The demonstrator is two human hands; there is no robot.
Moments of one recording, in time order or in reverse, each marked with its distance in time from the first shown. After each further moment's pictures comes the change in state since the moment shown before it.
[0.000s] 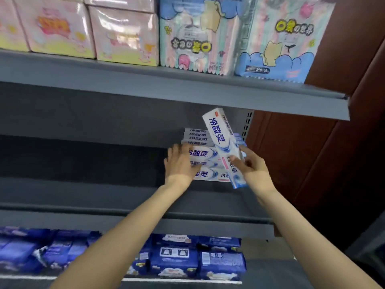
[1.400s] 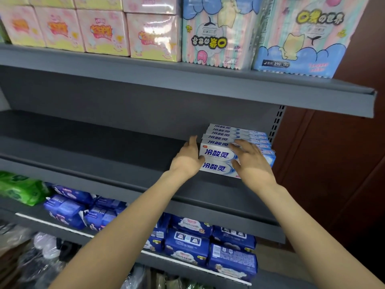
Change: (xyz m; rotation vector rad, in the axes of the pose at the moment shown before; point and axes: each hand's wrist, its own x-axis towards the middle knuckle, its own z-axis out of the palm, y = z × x) left_hand -0.020 0.008 -0.039 -0.050 -0.165 -0.239; right_hand 0.011 -0.018 0.022 -0.905 -0.256 -0.469
